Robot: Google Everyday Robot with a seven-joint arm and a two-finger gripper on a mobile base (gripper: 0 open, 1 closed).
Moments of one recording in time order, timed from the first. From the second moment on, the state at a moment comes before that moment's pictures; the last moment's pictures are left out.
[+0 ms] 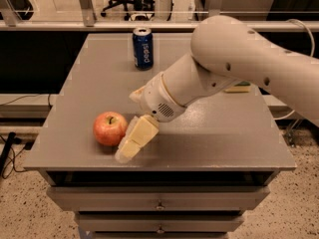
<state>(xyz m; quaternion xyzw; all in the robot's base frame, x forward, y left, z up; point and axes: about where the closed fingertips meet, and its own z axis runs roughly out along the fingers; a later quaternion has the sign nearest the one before) 0.458 0.058 0.860 -0.61 0.69 0.29 0.27</state>
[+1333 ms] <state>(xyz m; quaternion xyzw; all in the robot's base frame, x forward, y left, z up) 0.460 0.101 0.844 -0.59 0.68 0.33 0.29</state>
